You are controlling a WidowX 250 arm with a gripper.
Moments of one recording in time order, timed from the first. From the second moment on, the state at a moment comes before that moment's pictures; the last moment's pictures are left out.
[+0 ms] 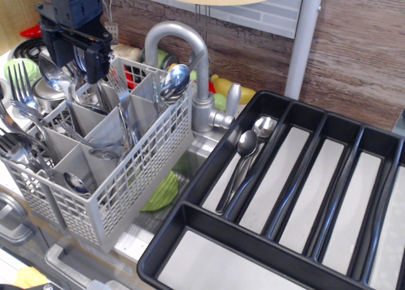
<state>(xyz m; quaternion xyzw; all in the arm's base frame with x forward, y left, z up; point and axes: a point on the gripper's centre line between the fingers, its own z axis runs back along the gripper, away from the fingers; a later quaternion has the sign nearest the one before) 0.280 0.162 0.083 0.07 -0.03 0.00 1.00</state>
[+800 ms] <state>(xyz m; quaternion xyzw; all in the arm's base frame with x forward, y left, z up) 0.274 0.155 0.044 0.05 -0.07 0.04 1.00</state>
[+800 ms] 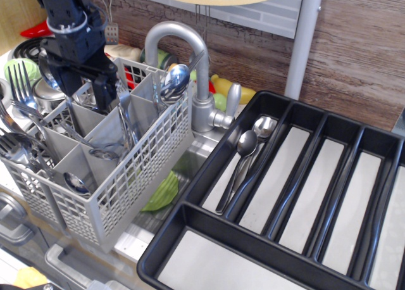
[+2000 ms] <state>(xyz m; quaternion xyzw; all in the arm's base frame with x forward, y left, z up) 0.276 0.157 0.013 0.08 -0.08 0.09 0.99</state>
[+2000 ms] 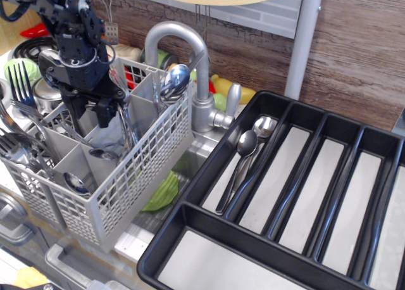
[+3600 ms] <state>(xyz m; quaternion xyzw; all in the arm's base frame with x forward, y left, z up) 0.312 0.015 0.149 -0.05 0.19 0.21 0.96</state>
